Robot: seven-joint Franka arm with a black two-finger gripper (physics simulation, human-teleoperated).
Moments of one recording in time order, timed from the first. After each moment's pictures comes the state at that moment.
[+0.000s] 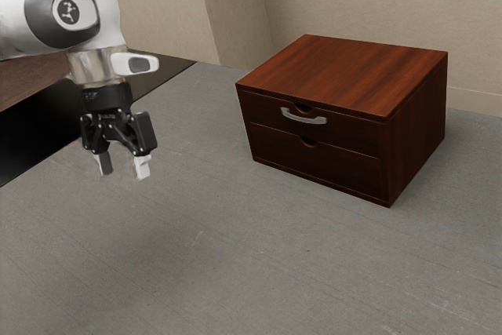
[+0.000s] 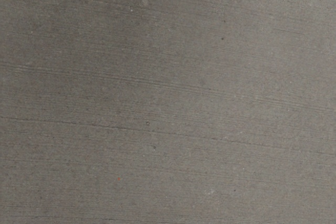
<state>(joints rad) 0.17 0.10 0.13 -1.40 -0.12 1.19 0.14</state>
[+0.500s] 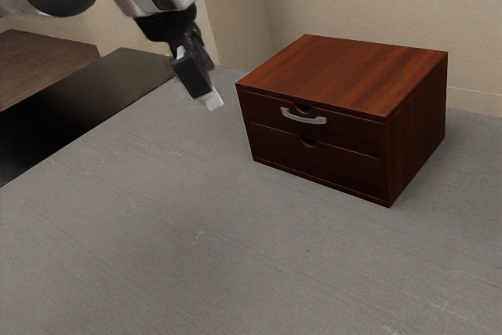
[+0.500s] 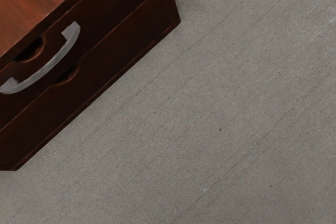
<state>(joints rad) 0.12 0.00 -0.12 -1.31 -0.02 1.60 0.70</state>
